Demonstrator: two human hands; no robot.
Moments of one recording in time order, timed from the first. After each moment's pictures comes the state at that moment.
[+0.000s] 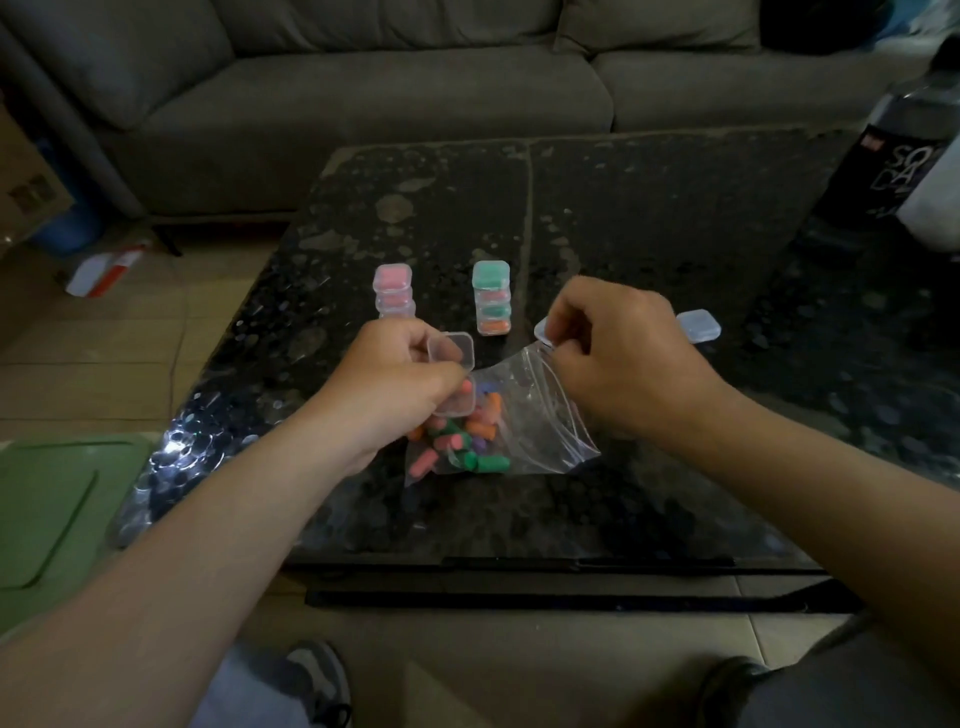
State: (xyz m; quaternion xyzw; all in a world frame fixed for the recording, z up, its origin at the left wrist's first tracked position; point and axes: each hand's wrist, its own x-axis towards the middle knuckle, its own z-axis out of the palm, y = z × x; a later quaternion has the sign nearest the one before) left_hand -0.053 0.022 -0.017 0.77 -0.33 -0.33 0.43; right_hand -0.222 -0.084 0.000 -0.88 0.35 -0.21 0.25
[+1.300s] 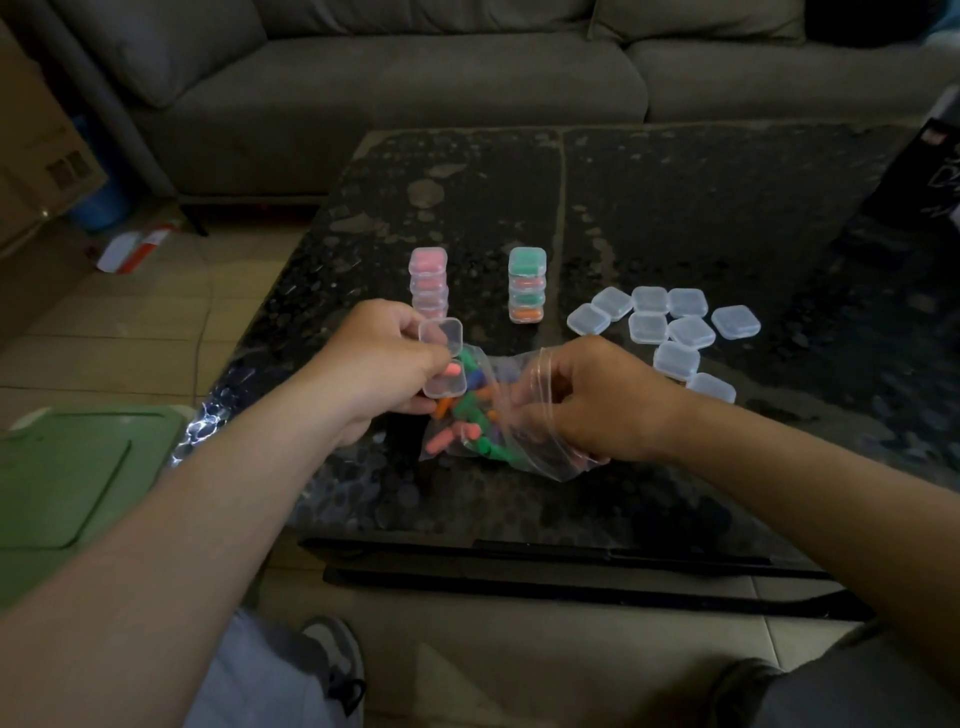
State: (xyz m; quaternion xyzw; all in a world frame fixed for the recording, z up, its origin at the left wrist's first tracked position) left_hand -0.027 0.034 -0.013 0.80 -0.26 -0.35 0.42; right_hand -0.203 -0.070 -0.025 -0.87 0.25 -0.03 0.41
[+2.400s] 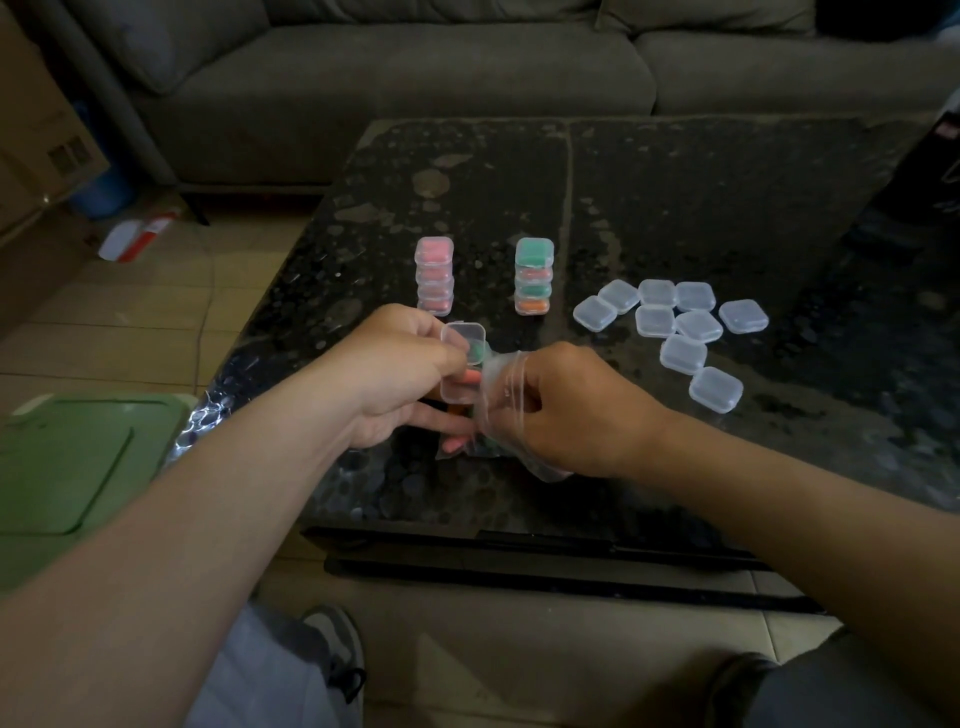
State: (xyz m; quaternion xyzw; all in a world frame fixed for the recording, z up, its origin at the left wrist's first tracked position) left_hand -0.042 0.041 -0.007 0.73 -0.22 -0.45 0.45; right_hand -0.188 -0.049 -0.038 -0.91 0.20 -0.10 0.35
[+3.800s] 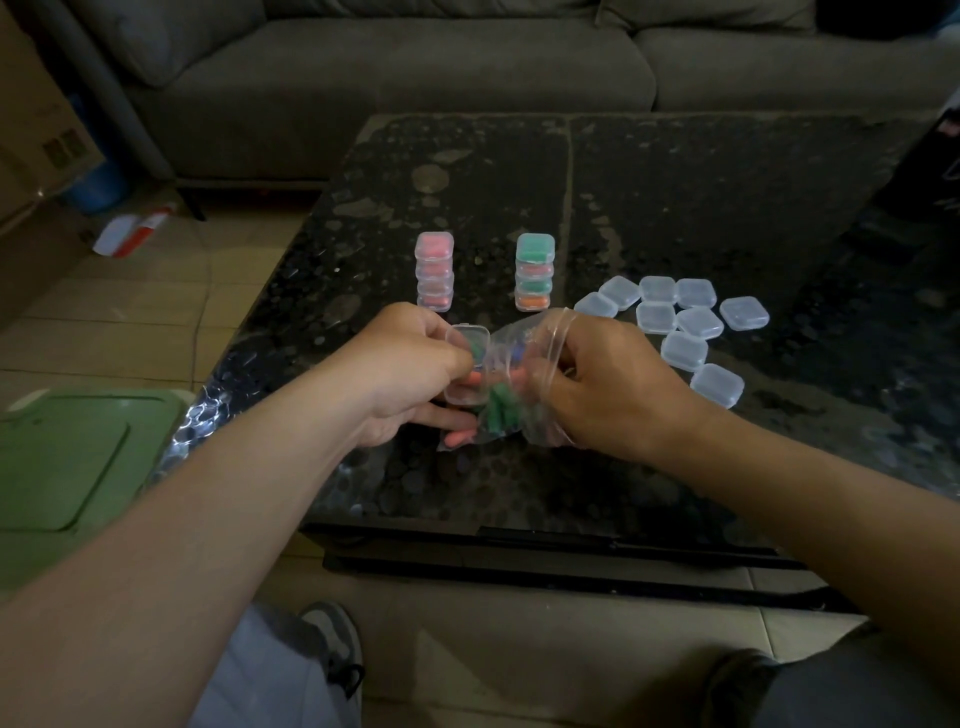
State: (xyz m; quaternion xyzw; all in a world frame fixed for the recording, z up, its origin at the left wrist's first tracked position) left_hand -0.042 0.037 -0.017 0.75 -0.24 -0.43 0.44; right_hand -0.198 -0.059 -0.030 -0.89 0.27 -0.17 0.34
